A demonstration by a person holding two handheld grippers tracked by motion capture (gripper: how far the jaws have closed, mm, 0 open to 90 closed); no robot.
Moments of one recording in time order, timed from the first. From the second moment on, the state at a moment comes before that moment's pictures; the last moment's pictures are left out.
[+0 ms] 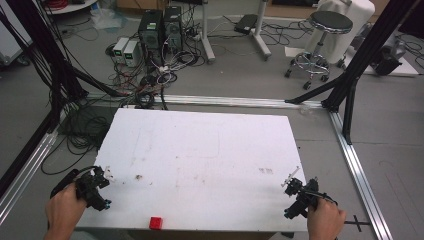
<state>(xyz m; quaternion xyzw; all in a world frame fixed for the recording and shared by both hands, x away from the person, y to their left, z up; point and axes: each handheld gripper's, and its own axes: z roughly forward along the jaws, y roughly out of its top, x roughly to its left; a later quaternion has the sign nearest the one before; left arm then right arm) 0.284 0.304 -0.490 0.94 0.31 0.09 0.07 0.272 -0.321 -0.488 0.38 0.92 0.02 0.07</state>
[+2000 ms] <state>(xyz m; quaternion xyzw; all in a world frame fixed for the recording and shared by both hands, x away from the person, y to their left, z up) 0.270 0.260 -0.465 0.98 0.12 0.08 0.13 0.267 -0.323 -0.480 0.38 0.92 0.04 0.07</state>
